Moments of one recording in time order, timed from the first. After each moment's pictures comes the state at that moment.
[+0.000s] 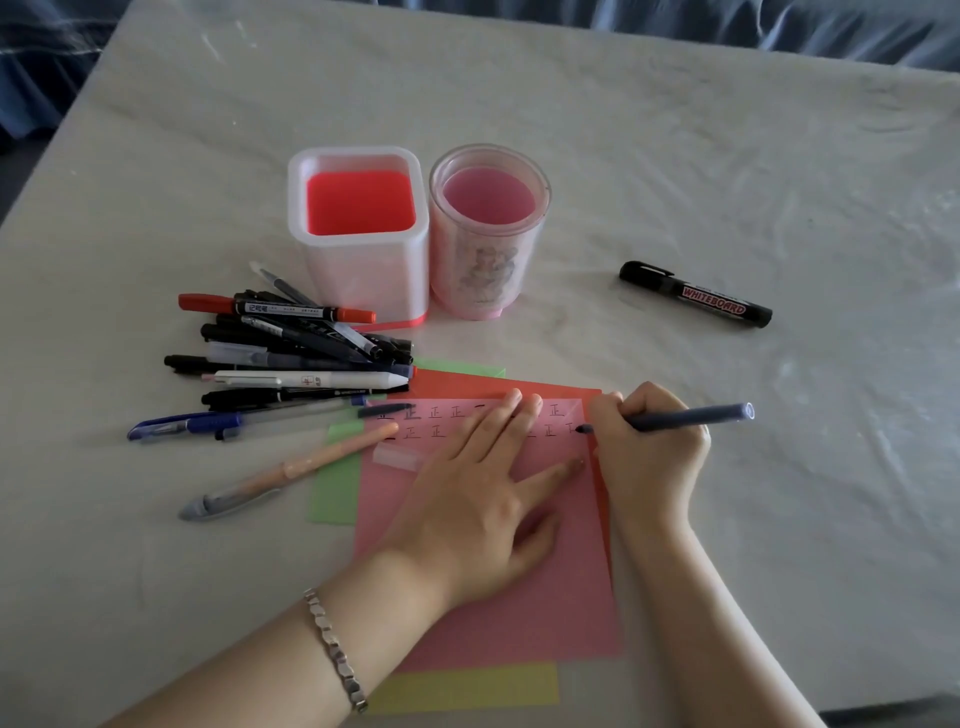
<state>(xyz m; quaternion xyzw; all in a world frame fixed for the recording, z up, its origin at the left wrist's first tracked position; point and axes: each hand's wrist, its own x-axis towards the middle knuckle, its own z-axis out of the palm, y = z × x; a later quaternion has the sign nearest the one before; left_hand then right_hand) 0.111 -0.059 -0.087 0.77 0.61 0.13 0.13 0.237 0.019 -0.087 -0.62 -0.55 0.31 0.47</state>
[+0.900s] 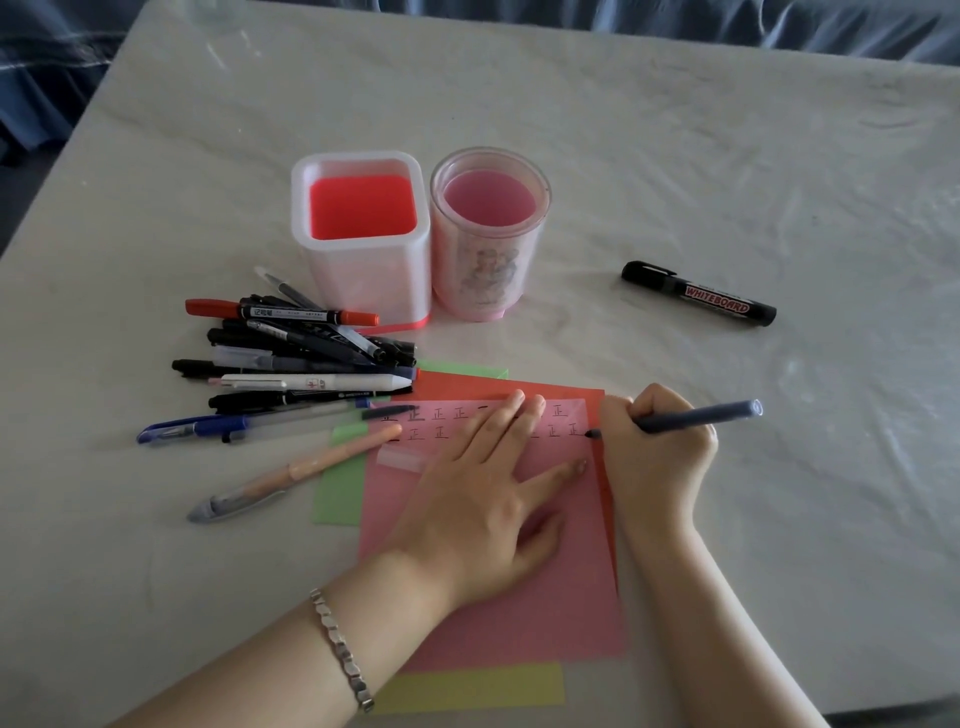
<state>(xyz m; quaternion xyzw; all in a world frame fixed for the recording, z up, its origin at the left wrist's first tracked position) 0.110 -0.060 -0.090 0.78 0.60 0.14 0.12 0.238 0.018 -0.087 -0.63 -0.55 0.31 0.46</state>
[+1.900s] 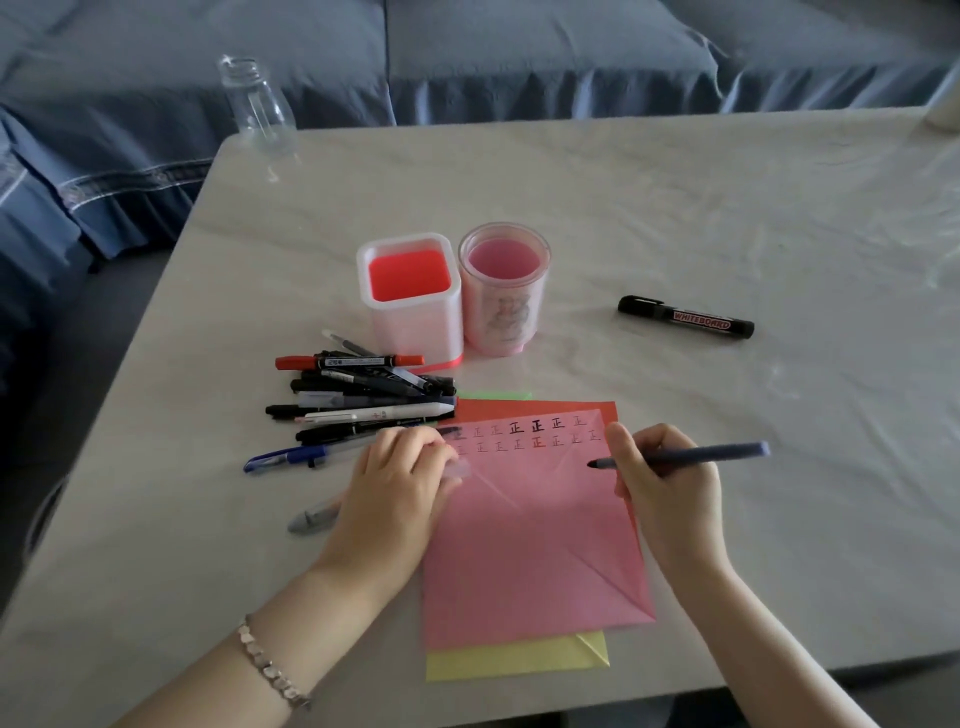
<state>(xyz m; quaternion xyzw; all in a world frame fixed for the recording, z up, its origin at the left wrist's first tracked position) 0.038 -0.098 -0.081 0.70 0.68 0.23 -0.02 0.244 -0.030 -0.052 -0.59 -0.51 0.45 0.44</state>
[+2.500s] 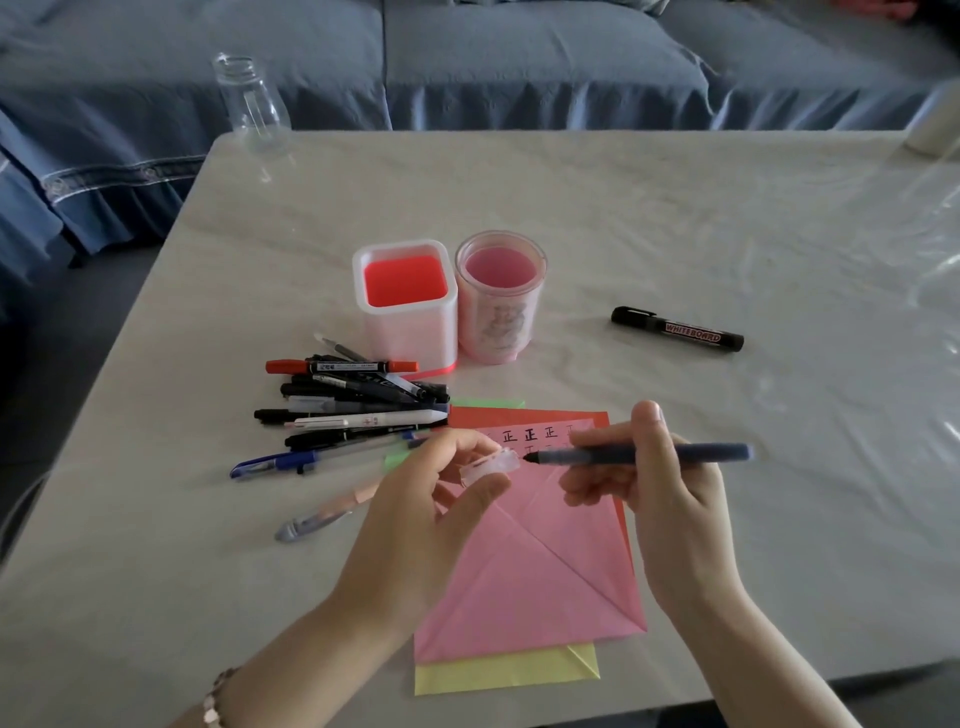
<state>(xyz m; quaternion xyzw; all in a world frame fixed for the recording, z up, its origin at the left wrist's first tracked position) 0.072 -0.104 -0.024 0.54 0.64 0.45 0.31 0.223 -0.051 0.011 -0.47 -0.46 0.59 0.47</state>
